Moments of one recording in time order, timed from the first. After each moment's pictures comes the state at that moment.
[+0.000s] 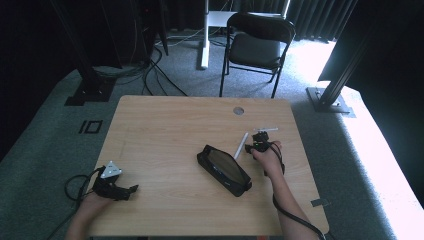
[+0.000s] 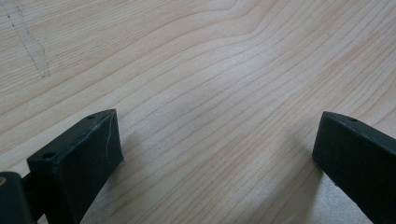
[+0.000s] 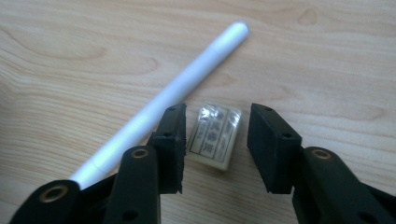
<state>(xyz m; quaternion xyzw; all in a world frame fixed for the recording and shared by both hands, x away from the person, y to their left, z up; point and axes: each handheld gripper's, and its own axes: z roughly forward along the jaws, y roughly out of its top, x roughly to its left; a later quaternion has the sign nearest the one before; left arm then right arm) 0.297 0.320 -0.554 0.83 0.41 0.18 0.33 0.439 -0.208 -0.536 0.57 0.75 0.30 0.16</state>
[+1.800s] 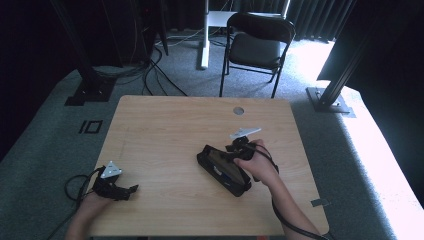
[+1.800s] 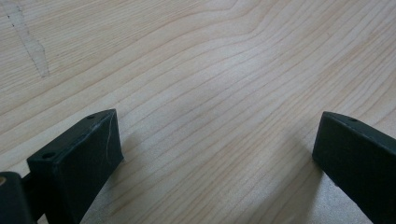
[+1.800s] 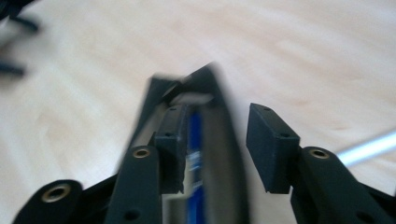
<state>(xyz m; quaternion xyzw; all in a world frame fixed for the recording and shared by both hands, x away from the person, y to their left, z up) 0.297 0.320 -0.554 0.83 0.41 0.18 0.33 0.375 -0.145 -0.451 0.39 0.83 0.39 0.11</state>
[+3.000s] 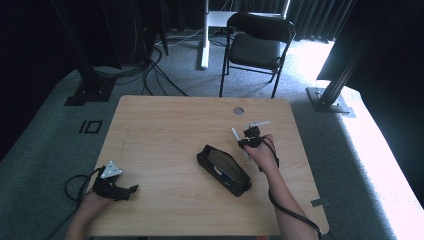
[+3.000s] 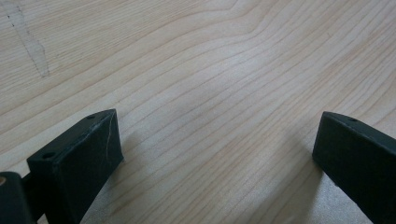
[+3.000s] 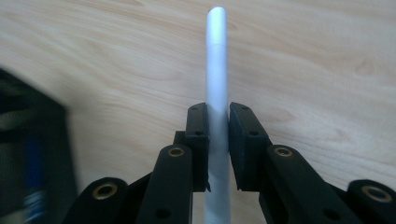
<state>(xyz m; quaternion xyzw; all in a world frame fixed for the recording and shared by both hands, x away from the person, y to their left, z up) 0.297 0.320 -0.554 0.83 0.41 0.18 0.33 0.439 -0.178 -0.504 0.52 0.78 0.31 0.13</state>
